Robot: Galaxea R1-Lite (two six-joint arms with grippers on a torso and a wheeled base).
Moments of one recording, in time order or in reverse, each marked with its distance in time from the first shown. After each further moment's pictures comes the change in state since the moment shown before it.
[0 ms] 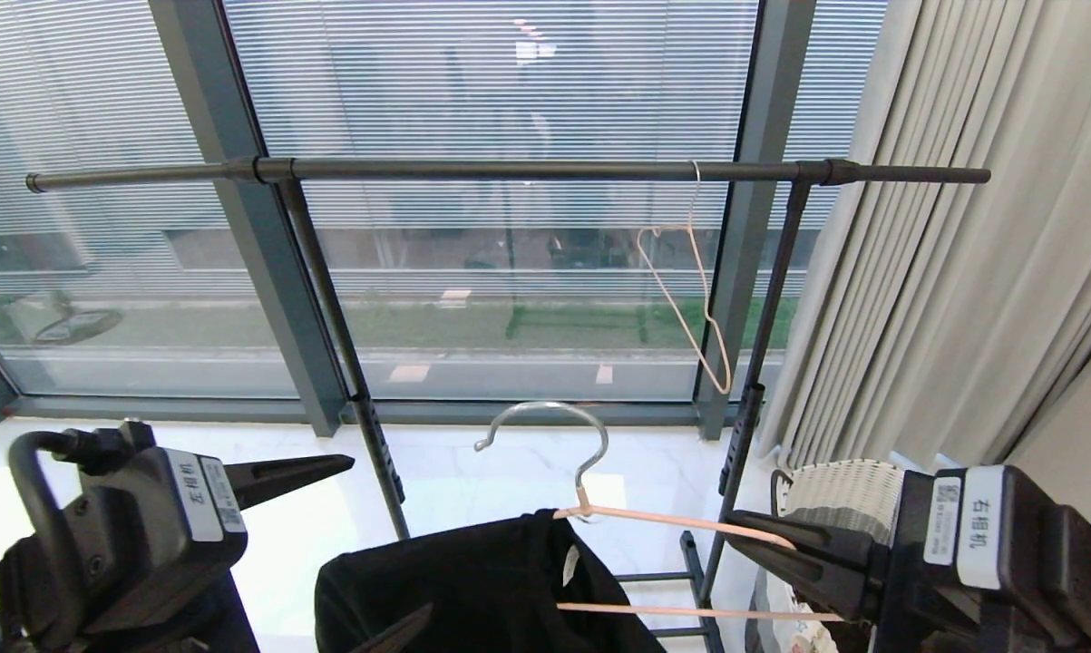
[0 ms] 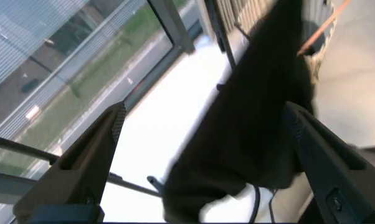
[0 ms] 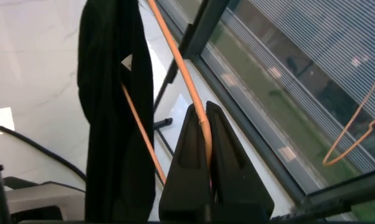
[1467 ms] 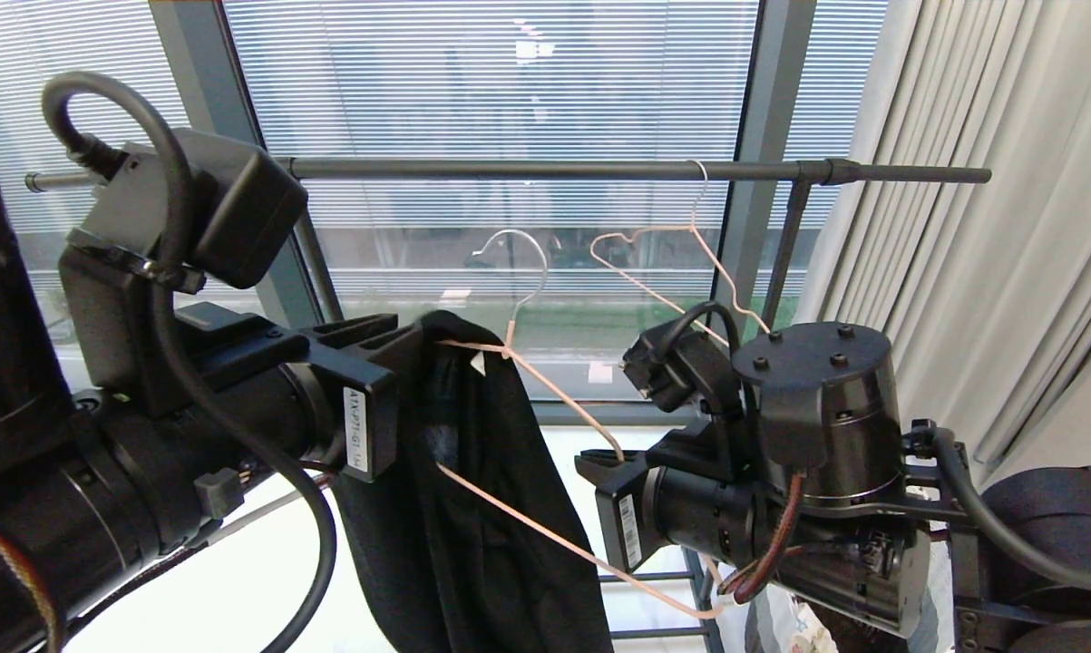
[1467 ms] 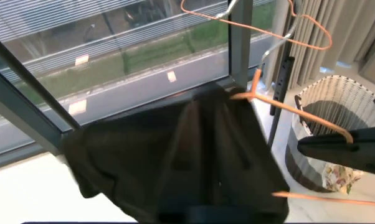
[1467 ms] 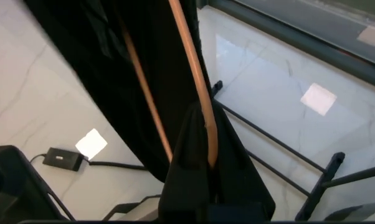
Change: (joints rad) left arm -0.134 0.215 -0.379 0.001 0.527 -0.325; right arm 0.005 0.405 -0.543 0.361 -0.142 0.583
